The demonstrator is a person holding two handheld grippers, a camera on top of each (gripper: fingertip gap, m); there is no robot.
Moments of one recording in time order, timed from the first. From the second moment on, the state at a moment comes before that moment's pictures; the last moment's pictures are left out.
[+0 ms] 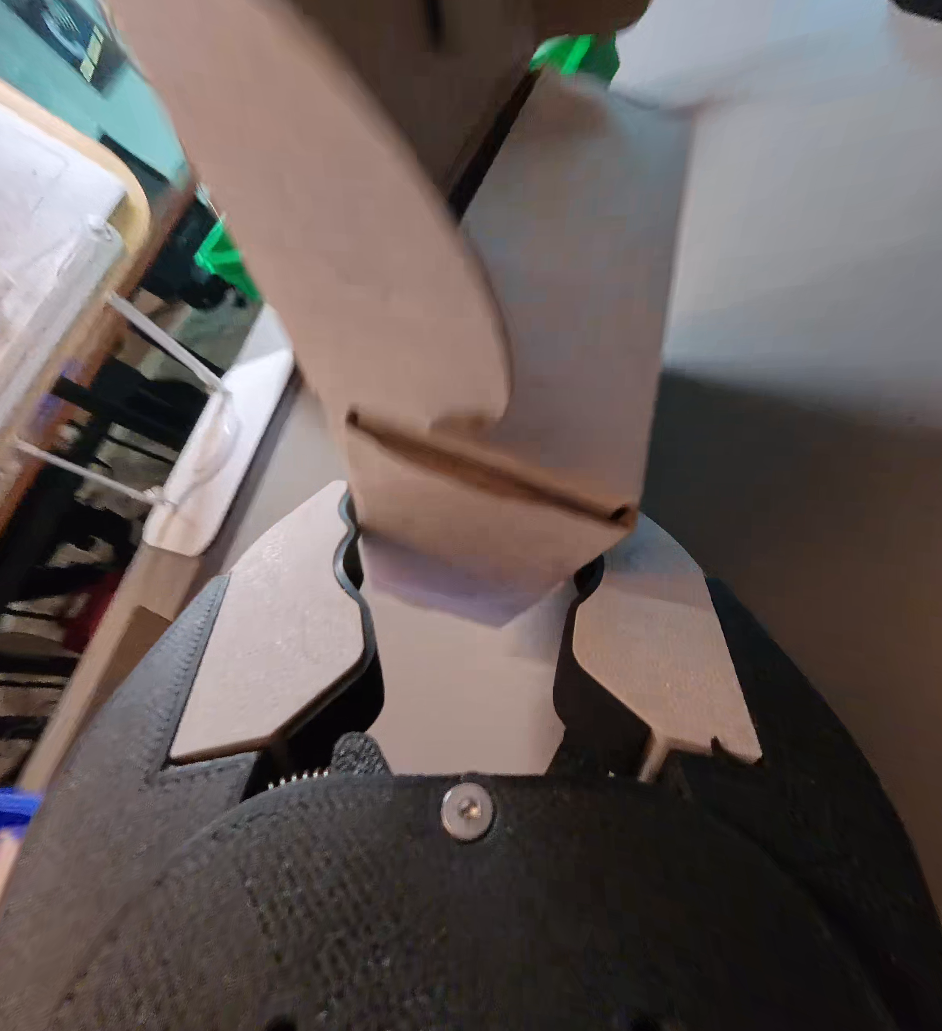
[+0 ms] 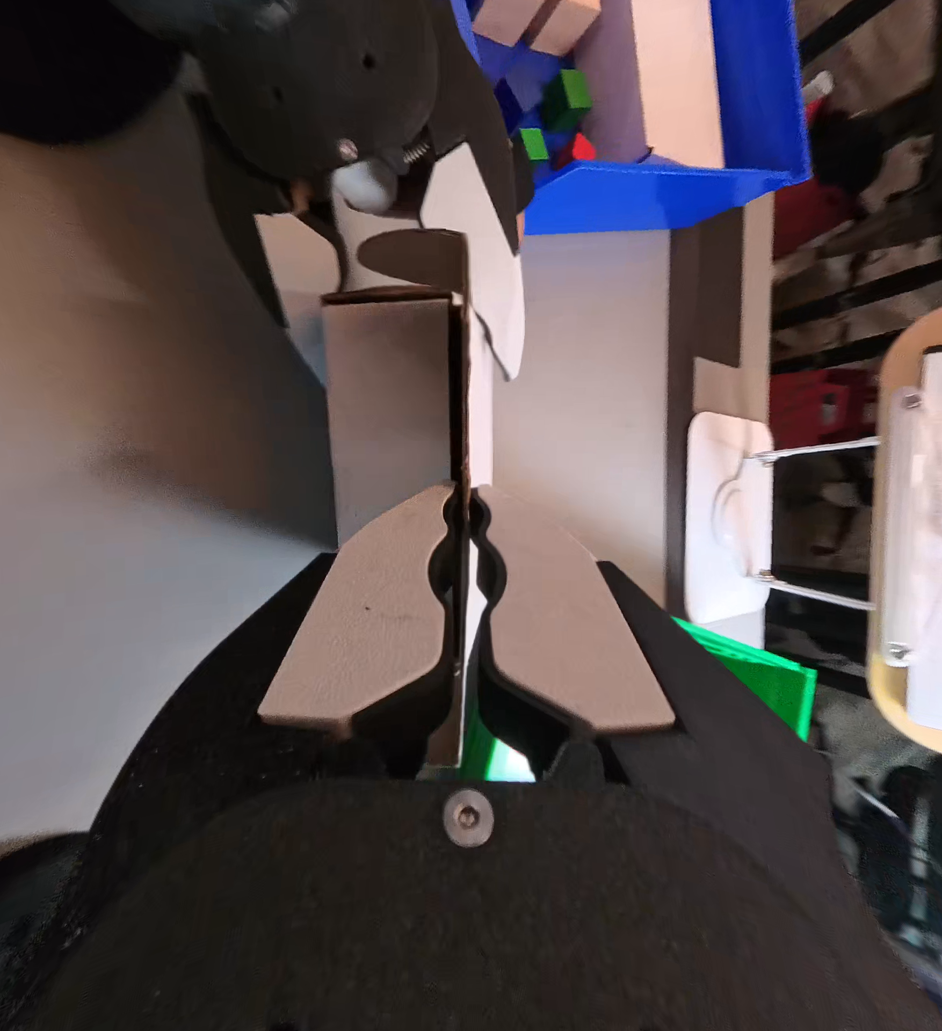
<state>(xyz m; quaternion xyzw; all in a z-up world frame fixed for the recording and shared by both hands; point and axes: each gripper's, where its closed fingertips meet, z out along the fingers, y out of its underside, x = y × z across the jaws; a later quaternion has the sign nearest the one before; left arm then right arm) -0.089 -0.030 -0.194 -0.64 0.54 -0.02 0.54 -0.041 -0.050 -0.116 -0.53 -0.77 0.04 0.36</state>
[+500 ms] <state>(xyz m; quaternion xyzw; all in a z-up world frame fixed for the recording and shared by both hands) -0.083 -0.088 -0.168 -0.74 0.31 -0.36 0.48 -0.038 -0.089 -0.122 -0.60 -0.70 0.09 0.38</state>
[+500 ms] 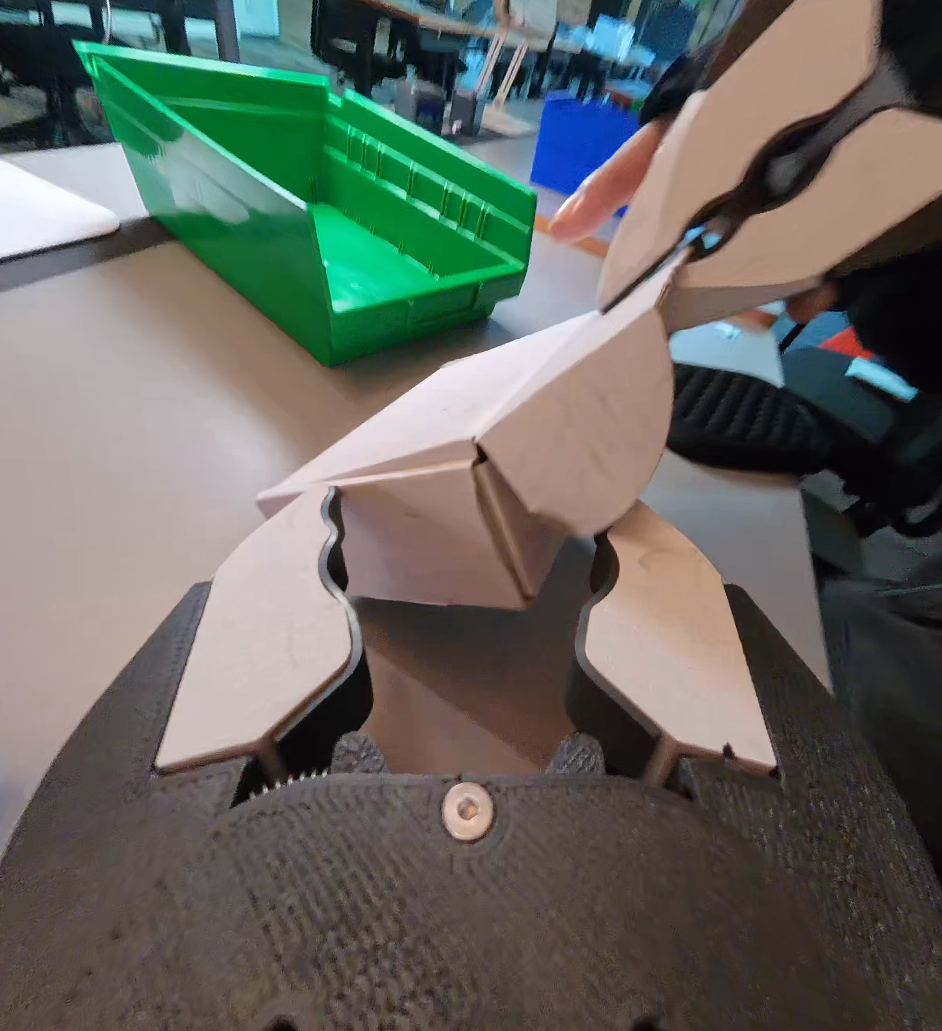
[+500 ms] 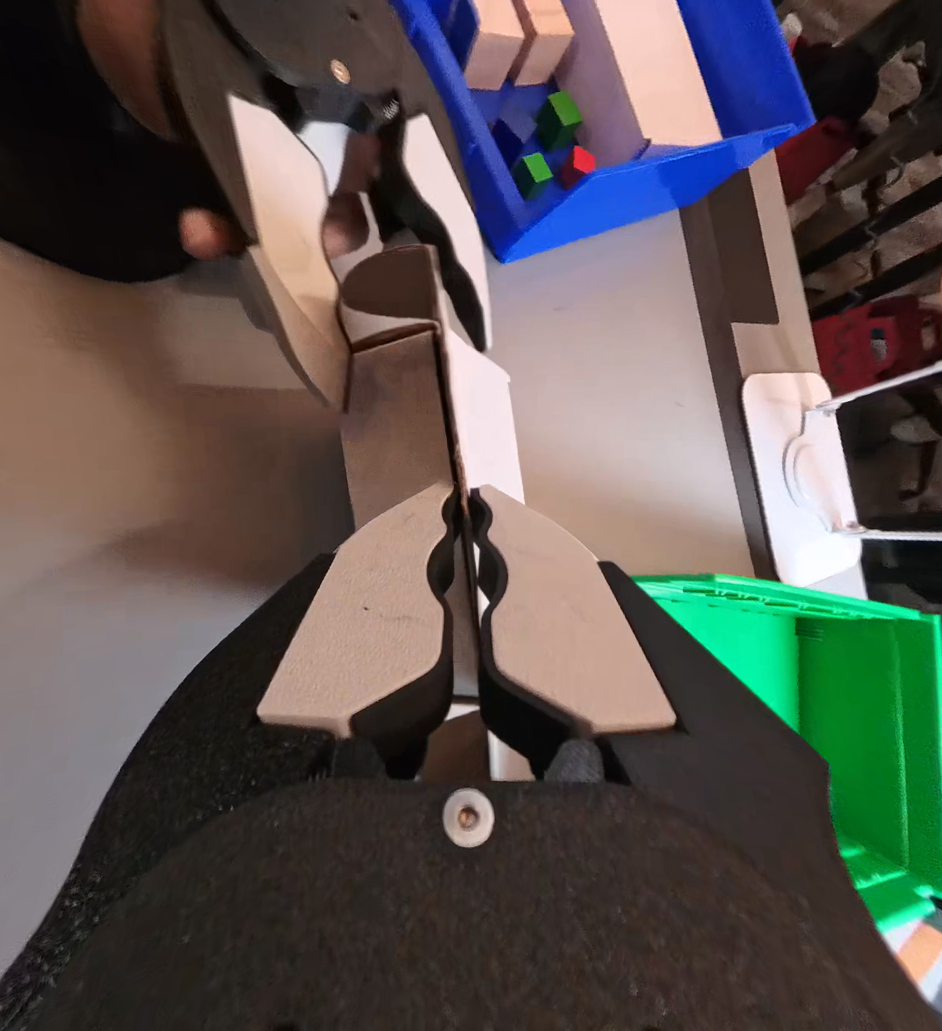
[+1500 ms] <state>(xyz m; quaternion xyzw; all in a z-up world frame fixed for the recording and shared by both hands) -0.091 -0.091 -0.220 -0.67 0.57 0.02 0.47 -0.082 -0.022 -0.085 -0.57 -0.73 0.21 0.31</state>
